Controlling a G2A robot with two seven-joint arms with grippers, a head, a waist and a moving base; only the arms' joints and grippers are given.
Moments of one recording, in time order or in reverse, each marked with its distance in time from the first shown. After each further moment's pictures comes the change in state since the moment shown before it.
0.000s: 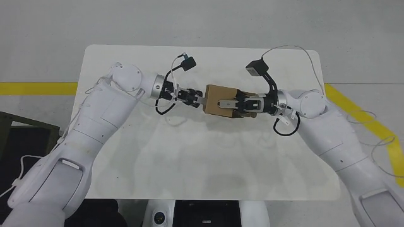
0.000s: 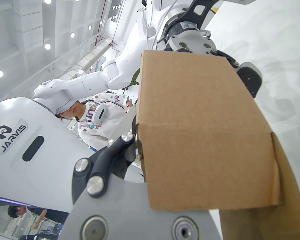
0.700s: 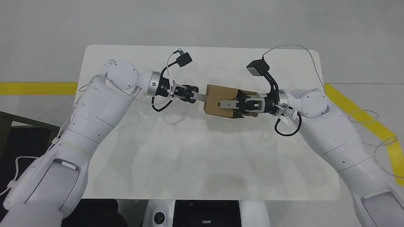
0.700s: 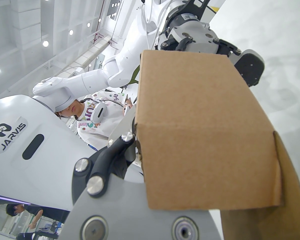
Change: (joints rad) left arm 0.002 0.022 -0.029 -0.032 0.045 0.015 0.029; right arm -0.002 0.010 0.007 -0.025 -0.007 0.002 0.002
